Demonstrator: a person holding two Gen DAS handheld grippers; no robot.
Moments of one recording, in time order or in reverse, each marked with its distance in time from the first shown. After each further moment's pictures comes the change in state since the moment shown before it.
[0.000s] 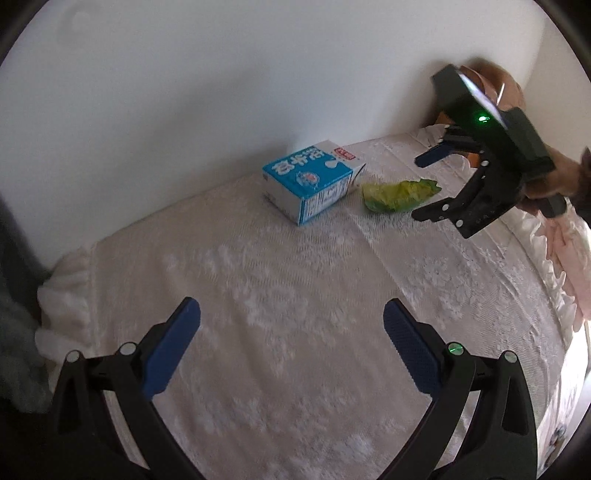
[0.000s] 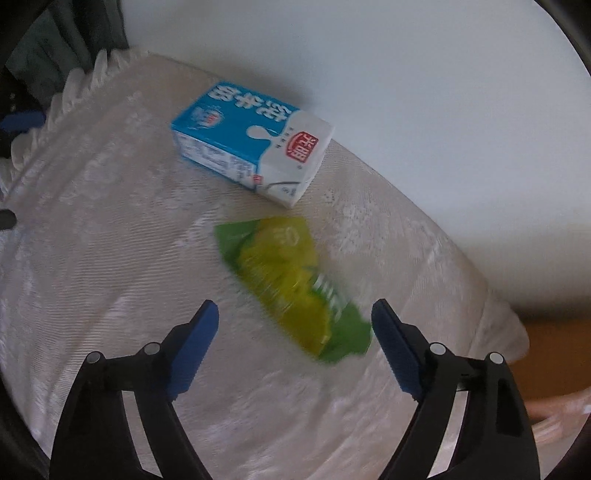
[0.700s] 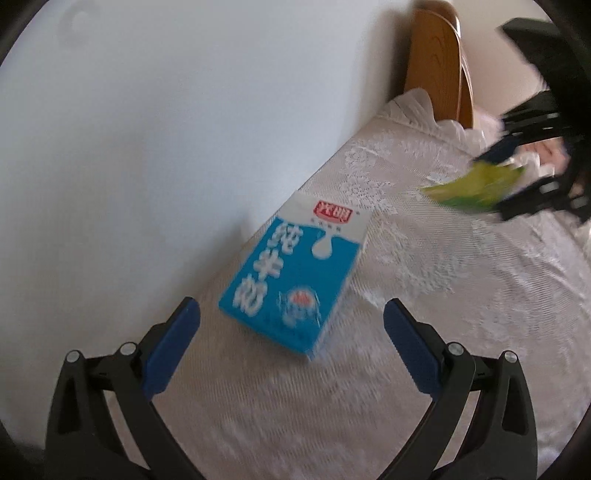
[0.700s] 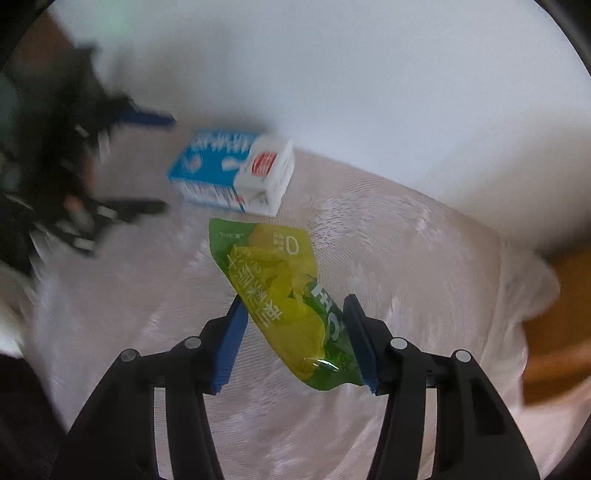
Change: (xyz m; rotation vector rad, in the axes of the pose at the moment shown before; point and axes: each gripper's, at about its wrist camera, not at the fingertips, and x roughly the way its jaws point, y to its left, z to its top) left arm 0.098 -0.026 0.096 0.420 0.009 -0.050; right arm -0.062 -0.047 -0.095 0.412 -0.264 0.229
